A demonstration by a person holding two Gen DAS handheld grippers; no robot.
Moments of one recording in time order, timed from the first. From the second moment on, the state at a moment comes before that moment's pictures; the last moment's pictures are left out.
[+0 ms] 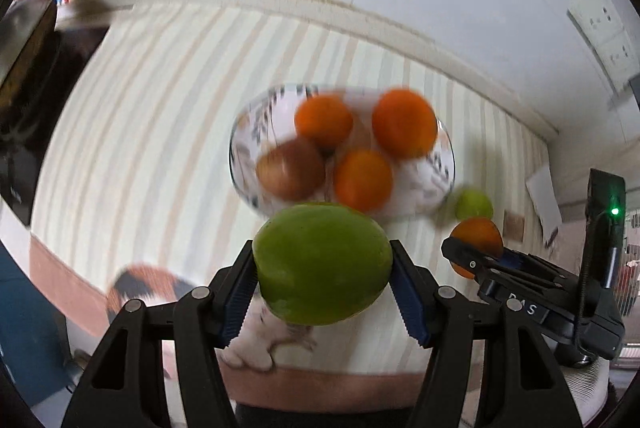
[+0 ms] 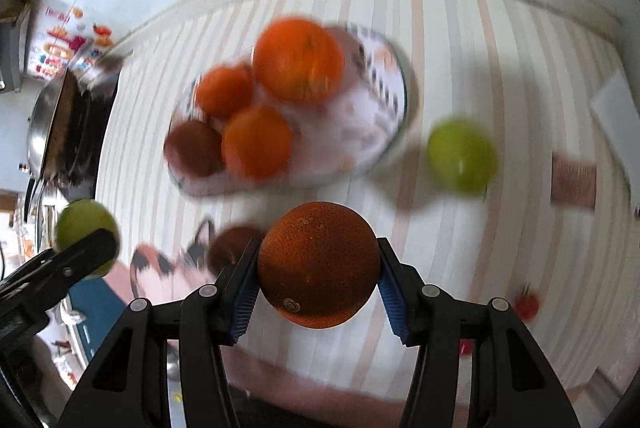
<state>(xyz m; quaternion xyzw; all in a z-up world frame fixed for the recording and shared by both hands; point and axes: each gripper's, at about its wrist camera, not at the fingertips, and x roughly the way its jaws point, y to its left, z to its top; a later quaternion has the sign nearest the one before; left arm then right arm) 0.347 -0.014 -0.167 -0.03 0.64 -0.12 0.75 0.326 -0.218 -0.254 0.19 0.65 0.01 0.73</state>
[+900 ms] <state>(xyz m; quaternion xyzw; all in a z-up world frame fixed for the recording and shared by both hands) 0.484 -0.002 -0.290 0.01 0.74 -0.07 0.67 0.395 -0.225 -0.327 0.21 0.68 -0.02 0.70</state>
